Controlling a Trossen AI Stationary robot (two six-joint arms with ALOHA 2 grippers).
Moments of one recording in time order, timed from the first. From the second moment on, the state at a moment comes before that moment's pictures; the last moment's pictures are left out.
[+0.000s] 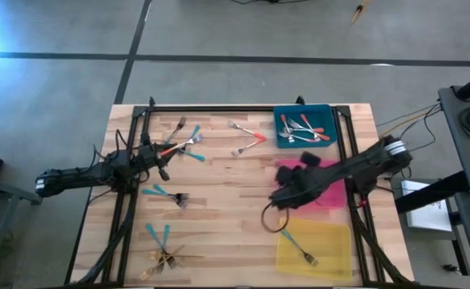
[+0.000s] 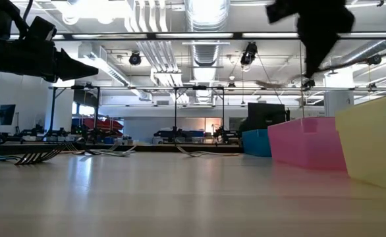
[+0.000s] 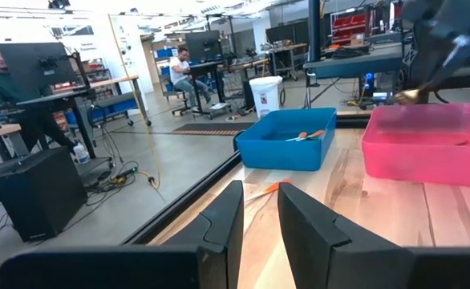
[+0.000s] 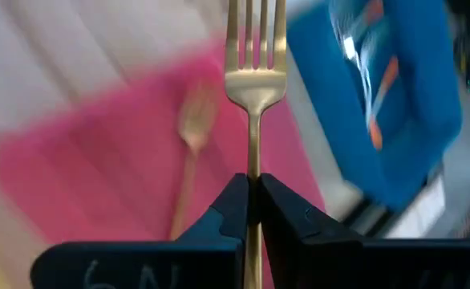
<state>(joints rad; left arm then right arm) 0.13 0.05 0.01 0.06 -0.38 0.17 0.31 1.66 1.37 -1.47 0.45 0.82</state>
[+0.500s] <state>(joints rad) 0.13 0.05 0.01 0.07 -0.38 0.17 0.31 1.36 0.93 -1.22 0.37 1.02</state>
